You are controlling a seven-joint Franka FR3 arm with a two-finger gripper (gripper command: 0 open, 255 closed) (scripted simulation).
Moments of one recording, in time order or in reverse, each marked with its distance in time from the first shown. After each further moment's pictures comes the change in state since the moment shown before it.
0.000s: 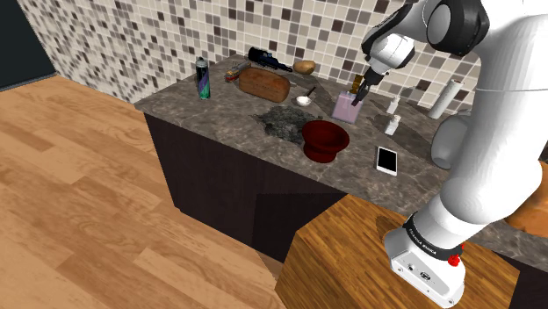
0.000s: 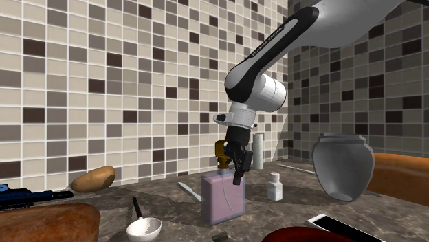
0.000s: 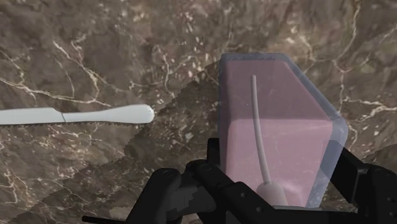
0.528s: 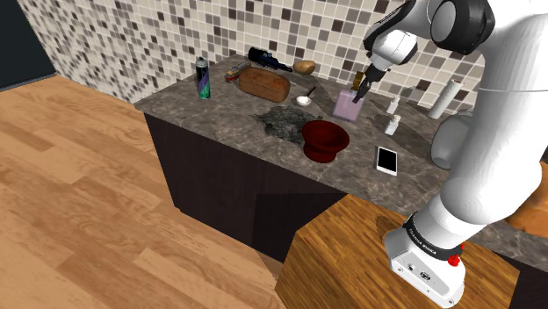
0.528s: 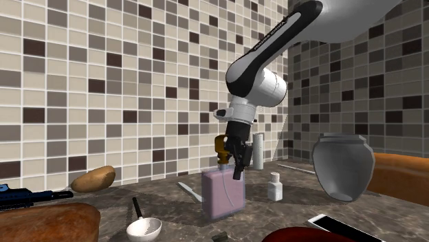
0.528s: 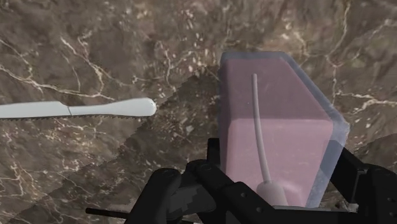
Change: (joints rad) arm 0.009 -0.024 -0.012 0.006 -0.023 -0.024 0.020
